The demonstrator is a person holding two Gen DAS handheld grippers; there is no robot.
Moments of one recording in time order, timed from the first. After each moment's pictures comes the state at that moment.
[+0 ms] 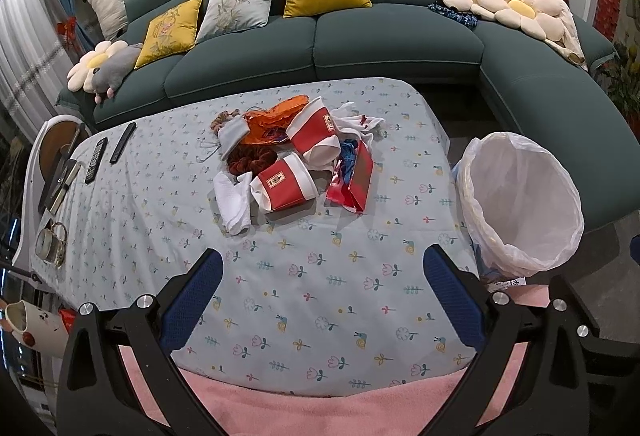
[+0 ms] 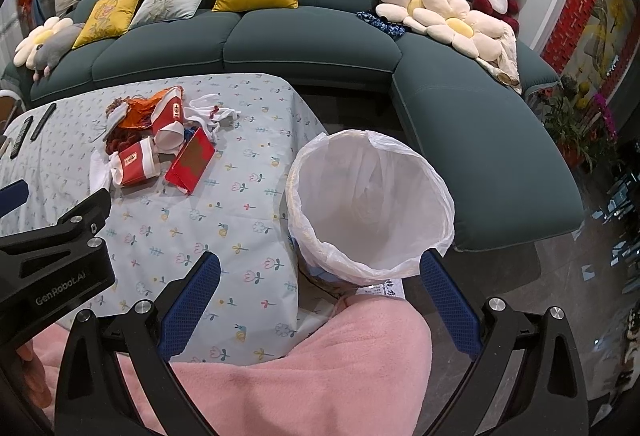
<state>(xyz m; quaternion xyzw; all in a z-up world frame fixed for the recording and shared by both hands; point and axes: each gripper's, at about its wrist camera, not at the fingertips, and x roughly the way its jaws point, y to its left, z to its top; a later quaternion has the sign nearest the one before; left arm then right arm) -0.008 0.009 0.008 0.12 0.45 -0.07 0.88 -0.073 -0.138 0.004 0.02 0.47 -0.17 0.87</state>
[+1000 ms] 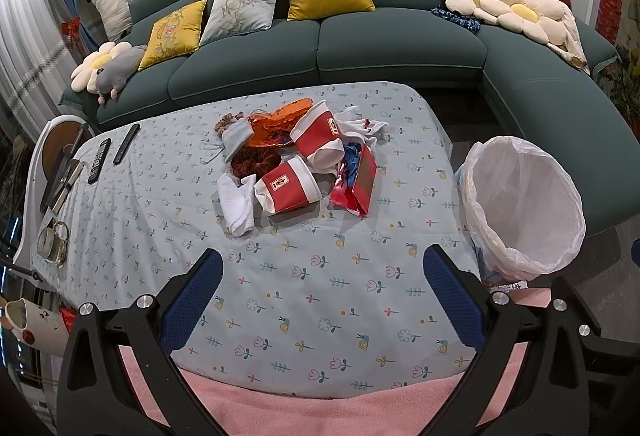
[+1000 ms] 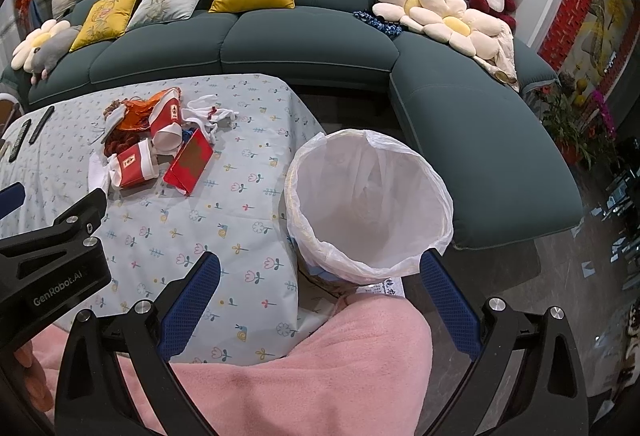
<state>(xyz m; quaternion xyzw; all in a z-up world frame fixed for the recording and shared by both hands) -0.003 0.011 0.011 0.11 0.44 -0.07 0.89 -0.072 -0.136 0.004 0.02 0.47 -0.18 0.86</state>
